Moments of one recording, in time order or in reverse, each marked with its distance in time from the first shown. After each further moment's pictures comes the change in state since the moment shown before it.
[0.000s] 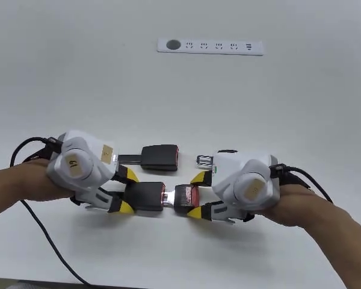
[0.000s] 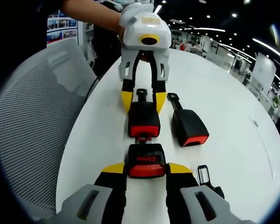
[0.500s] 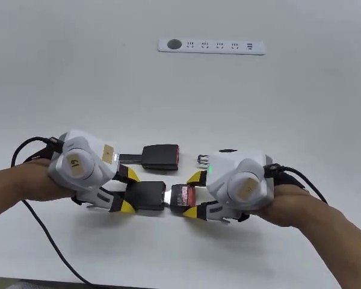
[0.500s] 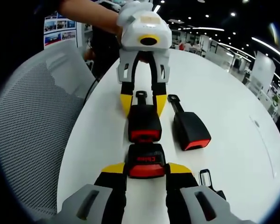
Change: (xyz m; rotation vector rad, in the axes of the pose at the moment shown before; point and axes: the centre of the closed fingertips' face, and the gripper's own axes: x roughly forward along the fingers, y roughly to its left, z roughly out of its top) left arm 0.000 0.000 0.000 -0.003 0.003 0.003; right arm 0.006 0.000 0.006 0.014 -0.001 0.001
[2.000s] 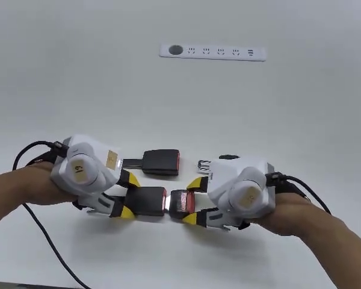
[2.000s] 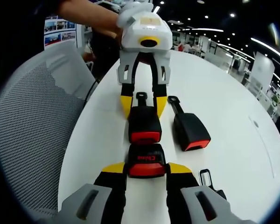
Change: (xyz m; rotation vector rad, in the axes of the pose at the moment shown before) left arm 0.001 0.000 -0.001 0.019 0.015 -0.007; right arm 0.001 -0.004 0.003 0.010 -0.012 0.000
